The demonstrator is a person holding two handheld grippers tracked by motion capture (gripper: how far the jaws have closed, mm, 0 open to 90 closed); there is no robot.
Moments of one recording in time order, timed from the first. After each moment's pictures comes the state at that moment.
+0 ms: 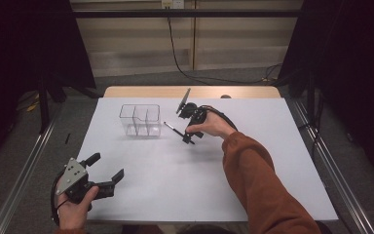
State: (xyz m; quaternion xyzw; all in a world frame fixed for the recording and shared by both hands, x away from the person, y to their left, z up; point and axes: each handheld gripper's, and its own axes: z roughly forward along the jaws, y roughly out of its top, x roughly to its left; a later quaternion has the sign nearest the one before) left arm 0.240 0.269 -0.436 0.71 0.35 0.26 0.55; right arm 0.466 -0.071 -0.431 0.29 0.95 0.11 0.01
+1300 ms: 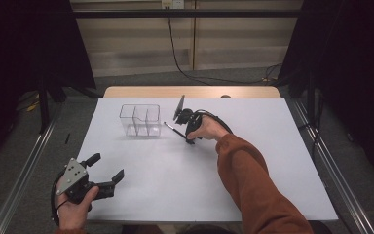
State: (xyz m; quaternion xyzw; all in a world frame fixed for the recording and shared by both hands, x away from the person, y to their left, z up) left arm 0.241 0.269 -0.436 0.72 0.34 0.26 0.55; right arm 0.466 -0.059 -0.451 0.28 0.96 0.07 0.01
